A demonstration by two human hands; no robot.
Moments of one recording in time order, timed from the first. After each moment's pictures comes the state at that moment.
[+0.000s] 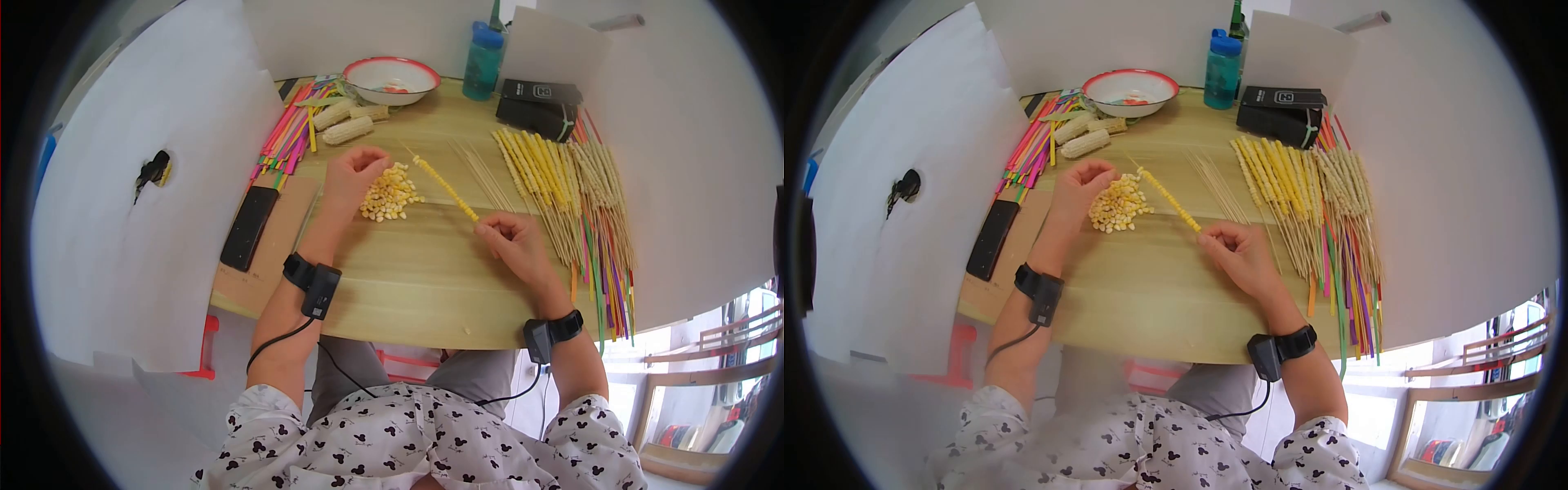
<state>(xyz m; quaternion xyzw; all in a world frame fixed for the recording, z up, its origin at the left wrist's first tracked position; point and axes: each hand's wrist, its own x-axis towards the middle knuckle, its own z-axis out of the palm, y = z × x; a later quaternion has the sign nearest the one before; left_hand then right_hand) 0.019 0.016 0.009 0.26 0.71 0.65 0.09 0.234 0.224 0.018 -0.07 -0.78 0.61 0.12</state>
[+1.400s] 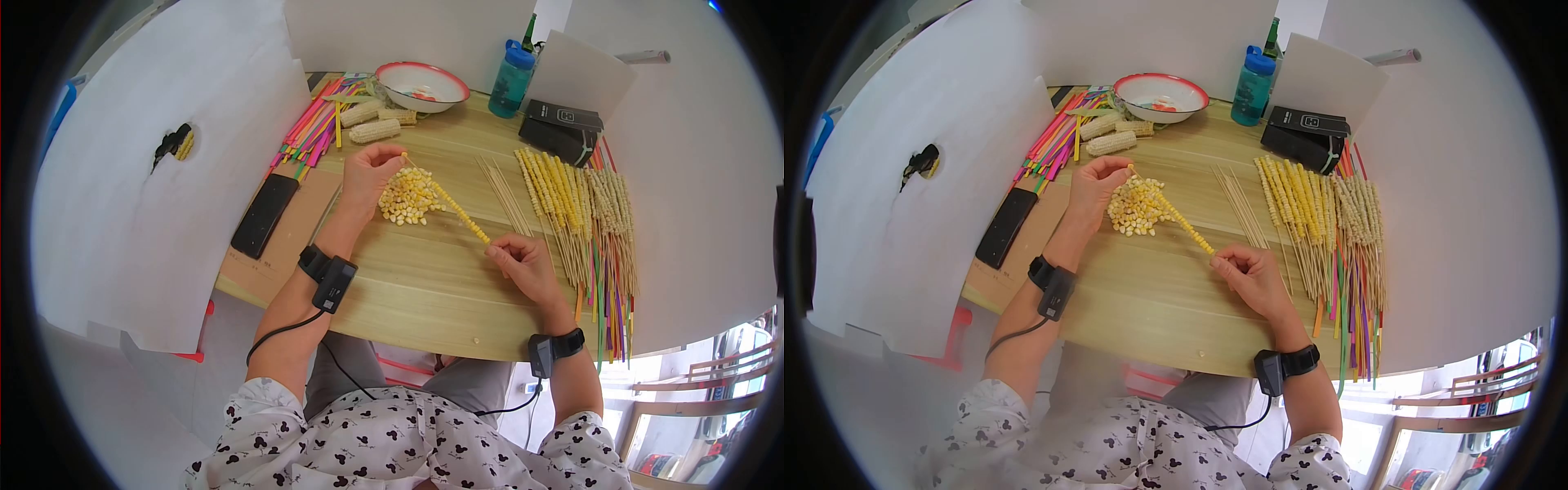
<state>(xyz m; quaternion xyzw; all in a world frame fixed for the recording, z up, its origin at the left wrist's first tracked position) 0.014 0.012 0.009 0.19 0.61 0.76 0.08 0.236 0.218 0.022 -0.05 -0.80 0.60 0.06</state>
